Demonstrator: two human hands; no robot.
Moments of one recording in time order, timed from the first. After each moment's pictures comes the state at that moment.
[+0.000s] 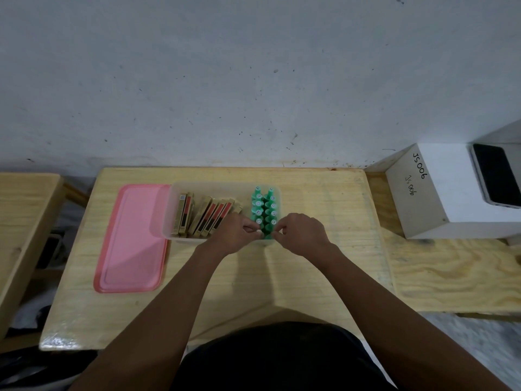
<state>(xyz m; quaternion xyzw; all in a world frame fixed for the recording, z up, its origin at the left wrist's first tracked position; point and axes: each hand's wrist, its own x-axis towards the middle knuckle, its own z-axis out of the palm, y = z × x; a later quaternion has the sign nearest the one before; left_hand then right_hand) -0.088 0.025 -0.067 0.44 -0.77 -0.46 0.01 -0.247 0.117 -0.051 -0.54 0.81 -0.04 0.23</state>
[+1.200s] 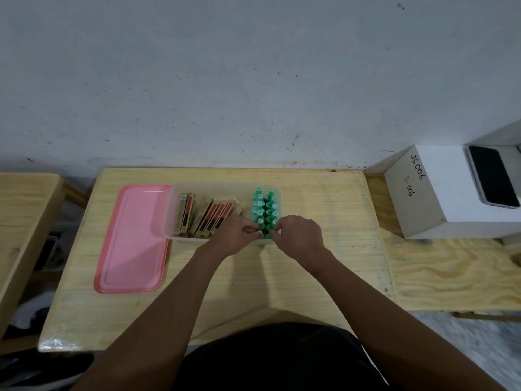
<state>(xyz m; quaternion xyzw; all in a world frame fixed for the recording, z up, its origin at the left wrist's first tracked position) -0.082 0.026 -0.074 0.43 -0.77 -0.47 0.01 -0.227 0.117 -0.052 -0.53 0.83 -0.02 0.16</state>
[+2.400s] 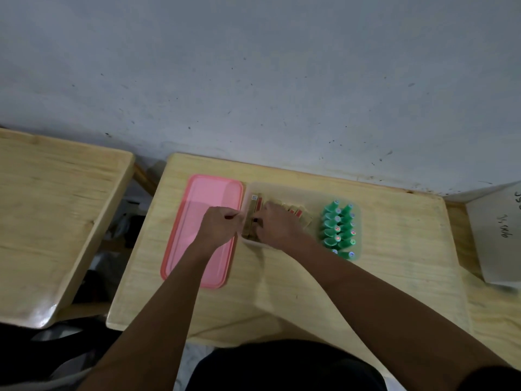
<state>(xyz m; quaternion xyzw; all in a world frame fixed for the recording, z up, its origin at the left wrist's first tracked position) 0.069 -0.062 -0.073 0.60 -0.62 -0.49 0.14 -0.086 -0.025 -0.082 -0.67 0.70 0.01 0.24</state>
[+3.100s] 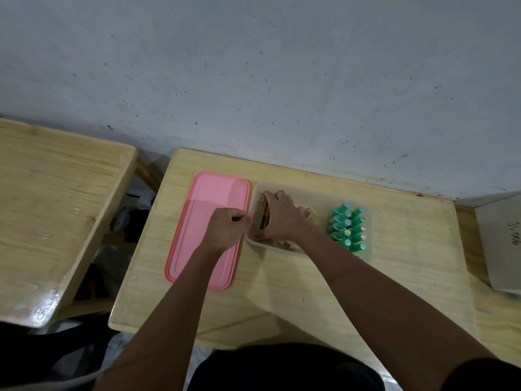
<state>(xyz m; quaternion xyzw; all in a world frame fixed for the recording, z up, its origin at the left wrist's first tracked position) 0.072 -0.060 -0.073 0.59 -0.59 -0.53 0.15 -0.094 -0.048 -0.098 -0.64 0.70 0.00 0.31</state>
